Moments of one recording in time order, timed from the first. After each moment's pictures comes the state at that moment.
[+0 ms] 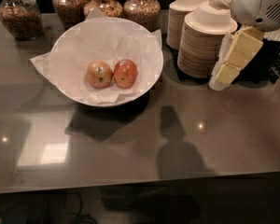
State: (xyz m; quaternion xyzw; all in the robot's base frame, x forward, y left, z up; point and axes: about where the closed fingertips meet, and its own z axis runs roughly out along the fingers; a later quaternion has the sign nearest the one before) arm 0.490 -0.149 1.021 -0.65 0.71 0.01 0.28
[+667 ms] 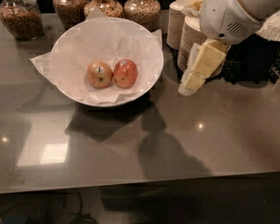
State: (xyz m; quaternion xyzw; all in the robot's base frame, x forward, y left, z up) arm 0.505 -0.103 0.999 -0.66 0.68 0.03 0.31
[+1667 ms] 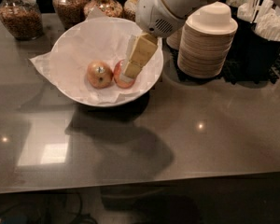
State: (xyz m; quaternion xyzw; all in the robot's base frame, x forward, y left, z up) arm 0.554 0.019 0.996 -0.68 0.63 0.08 0.37
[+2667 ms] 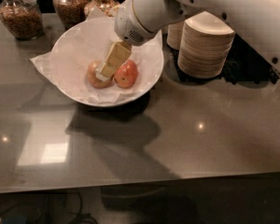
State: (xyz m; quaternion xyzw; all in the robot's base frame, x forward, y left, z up) arm 0.602 0.071 0.966 -0.65 0.63 0.11 0.41
